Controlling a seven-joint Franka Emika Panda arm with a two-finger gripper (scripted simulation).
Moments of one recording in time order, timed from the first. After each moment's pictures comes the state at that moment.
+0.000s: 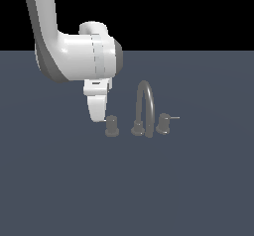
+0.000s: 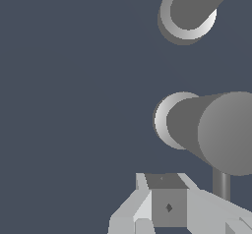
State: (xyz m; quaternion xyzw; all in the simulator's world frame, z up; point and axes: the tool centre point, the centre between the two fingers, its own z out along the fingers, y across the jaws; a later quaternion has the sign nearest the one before) arm 0.010 0.092 0.063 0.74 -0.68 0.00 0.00
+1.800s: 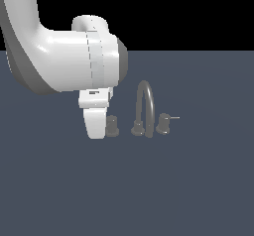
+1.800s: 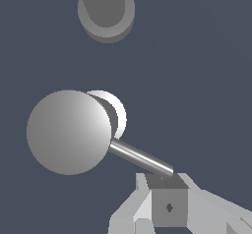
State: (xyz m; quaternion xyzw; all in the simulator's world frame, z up) arm -0.067 0.084 0.063 0.75 -0.66 0.00 -0.01
